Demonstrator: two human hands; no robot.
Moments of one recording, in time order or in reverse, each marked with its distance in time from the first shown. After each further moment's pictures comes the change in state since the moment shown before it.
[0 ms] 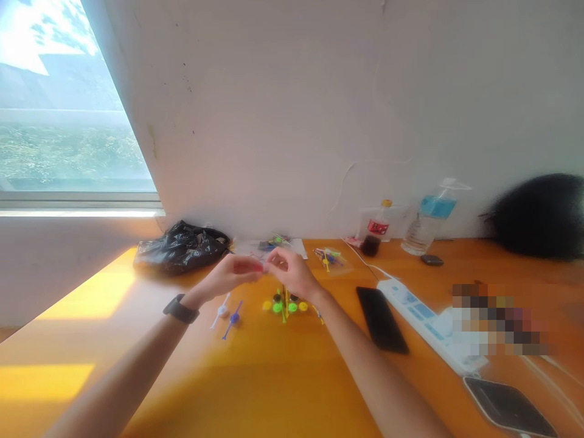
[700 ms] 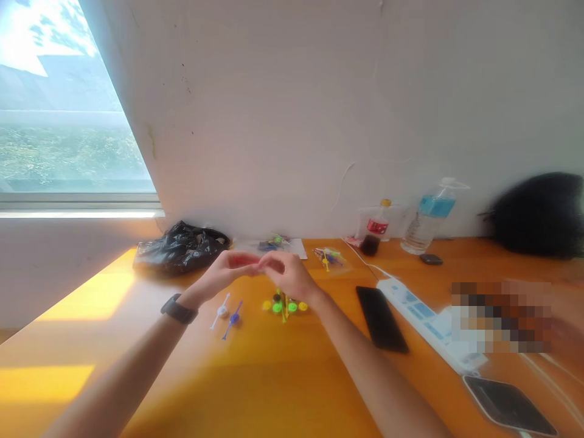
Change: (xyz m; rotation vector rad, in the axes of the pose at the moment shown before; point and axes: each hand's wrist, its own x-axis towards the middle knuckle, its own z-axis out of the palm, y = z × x) left_hand -0.005 0.021 0.001 -0.098 0.054 0.028; right_hand -0.003 -0.016 0.005 -0.072 -0.002 -0.101
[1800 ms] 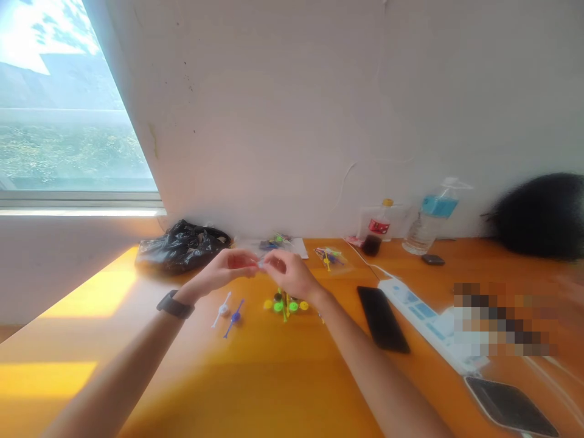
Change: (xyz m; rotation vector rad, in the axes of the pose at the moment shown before) left_hand 0.003 -0.011 -0.014 0.027 -0.052 -0.018; right_hand 0.000 0.005 -0.002 -0.040 -0.010 0.048
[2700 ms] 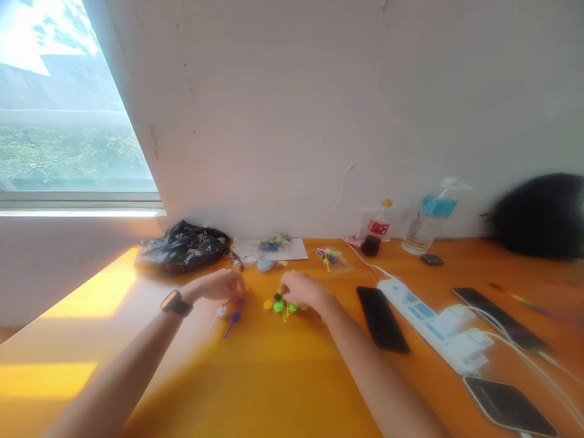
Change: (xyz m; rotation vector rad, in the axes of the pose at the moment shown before) left_hand 0.003 -0.056 -0.033 0.911 -0.328 -0.251; right_hand -0.008 0.051 -0.003 -0.646 -0.528 0.366
